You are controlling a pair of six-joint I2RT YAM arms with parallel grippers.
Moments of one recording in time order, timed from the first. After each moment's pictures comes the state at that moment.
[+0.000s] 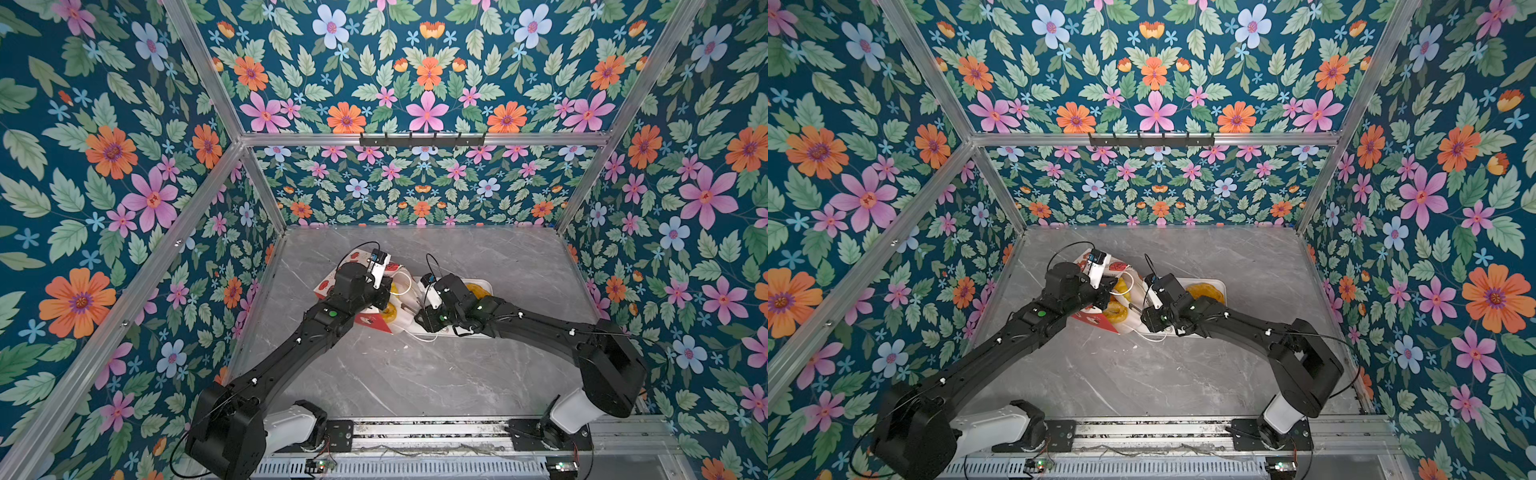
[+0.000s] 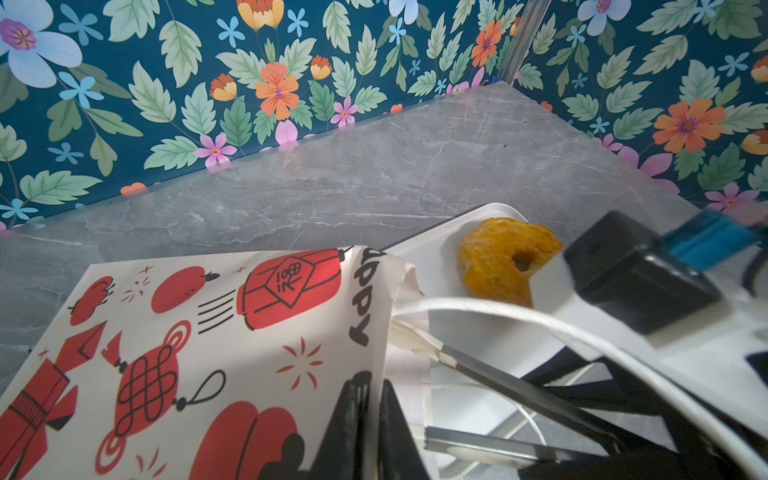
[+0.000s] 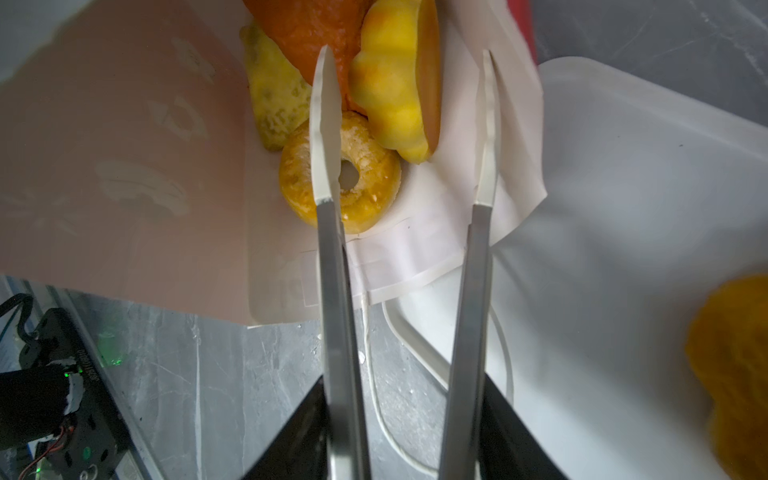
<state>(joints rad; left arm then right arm) -0.52 1.20 0.83 -0.08 0.12 -0.03 0.79 1.62 1.07 -0.28 -0.13 0.32</state>
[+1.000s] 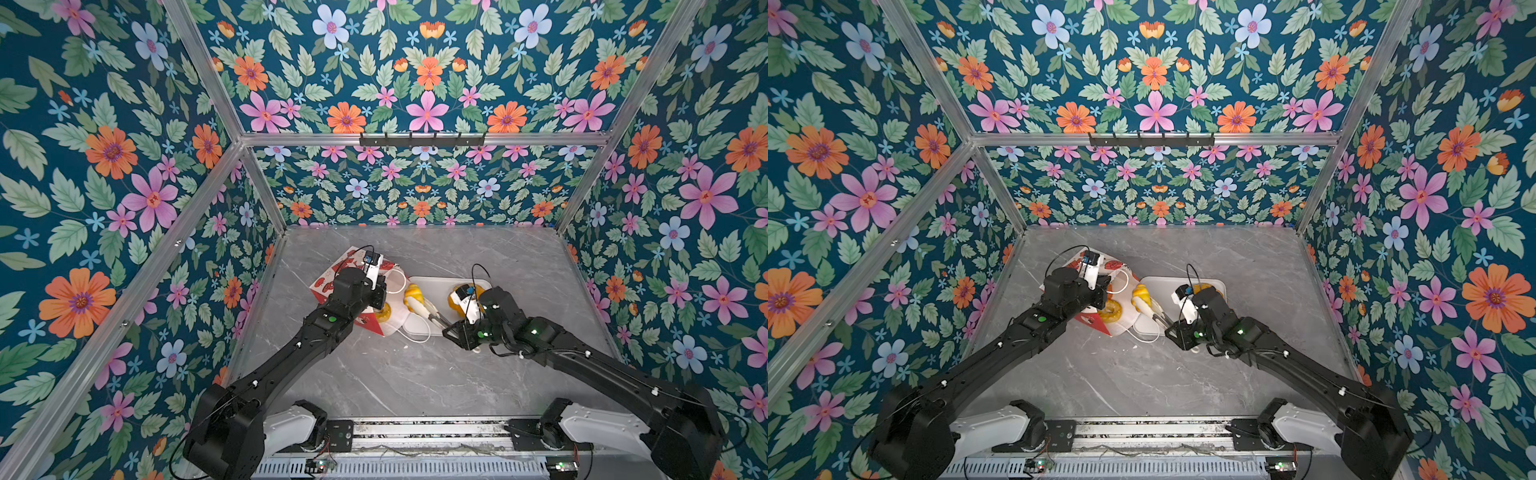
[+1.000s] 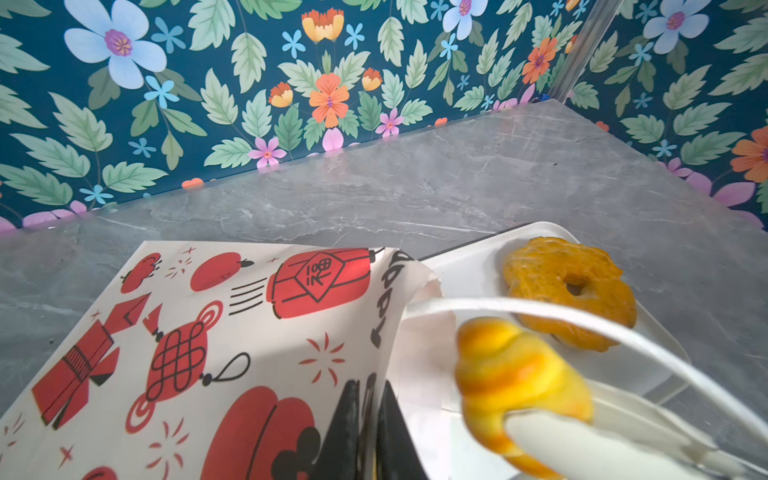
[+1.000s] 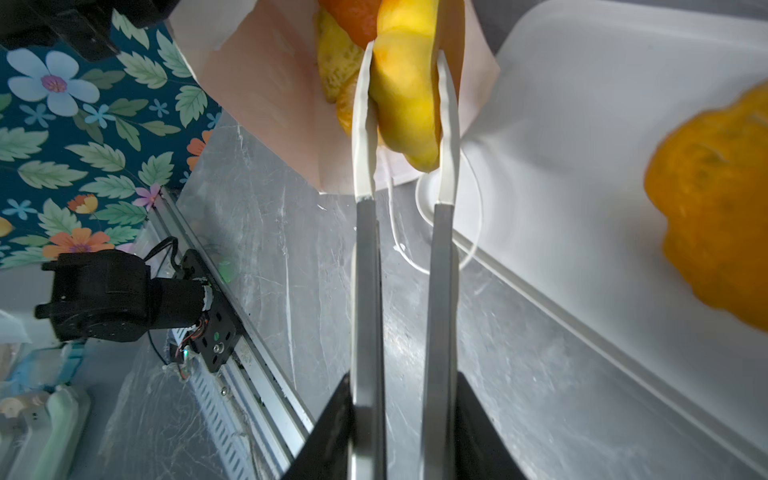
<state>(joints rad) -0.51 1.18 0.76 0.01 -0.03 -0.05 0.68 1.05 0.73 -0.40 -0.34 0.40</state>
